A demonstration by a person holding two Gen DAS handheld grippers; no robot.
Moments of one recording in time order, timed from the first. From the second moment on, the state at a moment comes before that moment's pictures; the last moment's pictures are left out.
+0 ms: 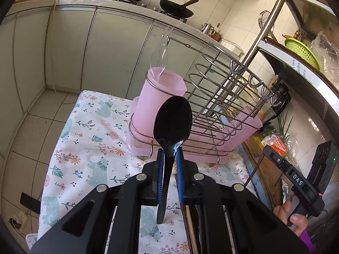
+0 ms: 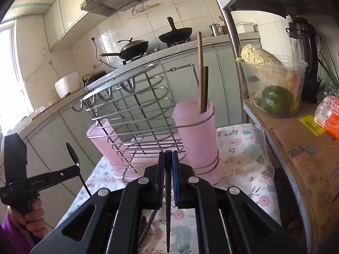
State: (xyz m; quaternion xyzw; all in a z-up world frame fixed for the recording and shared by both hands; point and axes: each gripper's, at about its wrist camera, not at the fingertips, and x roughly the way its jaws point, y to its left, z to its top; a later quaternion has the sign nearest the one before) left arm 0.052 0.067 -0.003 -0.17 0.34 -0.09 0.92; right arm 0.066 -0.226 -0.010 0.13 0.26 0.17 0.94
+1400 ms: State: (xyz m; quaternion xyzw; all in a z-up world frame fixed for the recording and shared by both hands) left arm 0.046 0.069 0.016 -0.17 0.30 -0.10 0.93; right arm 0.056 -0.239 0.022 0.13 0.25 0.19 0.94
